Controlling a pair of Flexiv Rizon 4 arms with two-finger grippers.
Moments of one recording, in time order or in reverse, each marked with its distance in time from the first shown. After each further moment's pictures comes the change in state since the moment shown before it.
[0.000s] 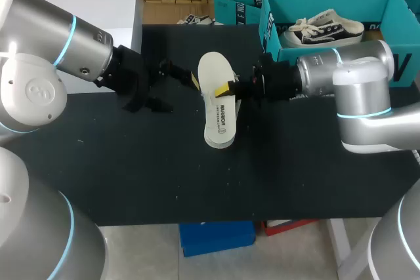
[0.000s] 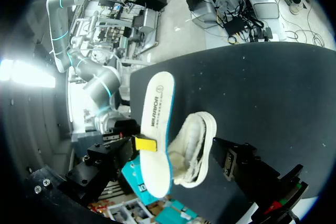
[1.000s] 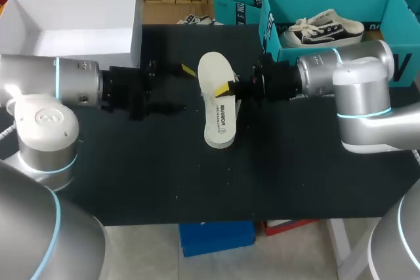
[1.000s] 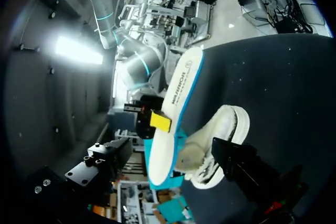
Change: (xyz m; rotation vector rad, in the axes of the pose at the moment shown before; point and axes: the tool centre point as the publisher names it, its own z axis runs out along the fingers) left arm 0.004 0.033 0.019 -0.078 -0.422 -0.206; right arm 0.000 0.000 0.000 0.000 0.000 0.000
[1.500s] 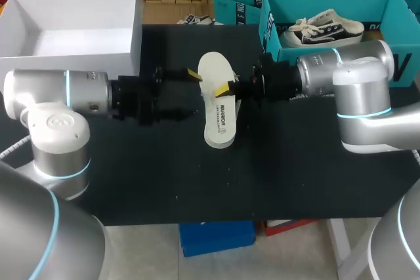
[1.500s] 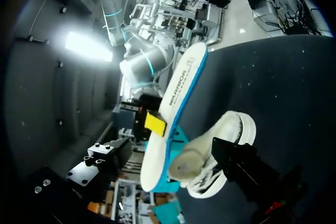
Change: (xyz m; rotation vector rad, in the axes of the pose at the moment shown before) left arm 0.010 0.000 0.019 0.026 -0.059 -0.071; right arm 0.000 0.000 0.000 0.000 0.000 0.000
